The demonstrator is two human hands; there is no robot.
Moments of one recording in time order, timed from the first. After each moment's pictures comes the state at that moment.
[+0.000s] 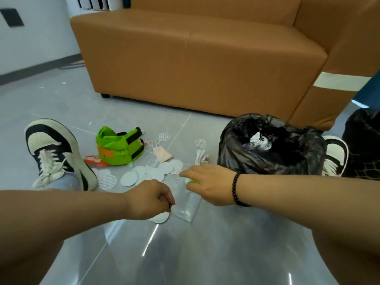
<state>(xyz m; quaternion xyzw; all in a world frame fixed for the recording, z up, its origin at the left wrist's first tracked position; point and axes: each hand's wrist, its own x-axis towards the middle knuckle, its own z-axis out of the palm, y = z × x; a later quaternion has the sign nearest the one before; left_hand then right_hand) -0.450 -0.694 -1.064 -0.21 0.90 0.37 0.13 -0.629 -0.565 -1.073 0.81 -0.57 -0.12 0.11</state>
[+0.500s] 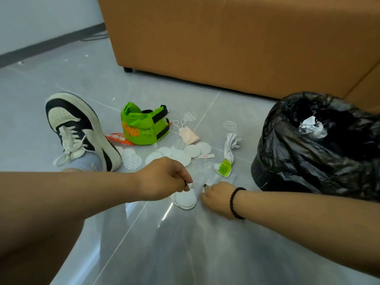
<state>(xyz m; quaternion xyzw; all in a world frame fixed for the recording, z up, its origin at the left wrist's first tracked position) -0.437 -0.732 -1.073 -0.29 0.83 0.47 0.10 -0.587 -0.610 -1.181 0.73 -0.61 -0.31 -0.08</state>
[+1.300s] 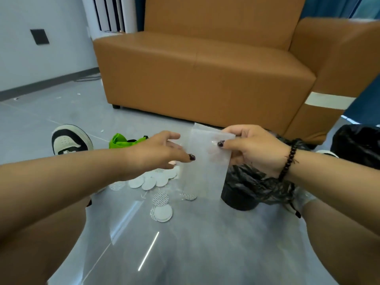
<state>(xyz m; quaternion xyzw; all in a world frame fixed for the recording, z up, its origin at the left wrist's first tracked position) -0.438 -0.670 -0.940 -0.25 0.76 0.59 -0.03 -0.587 -0.505 -0.912 0.37 -0.70 0.49 -0.37</state>
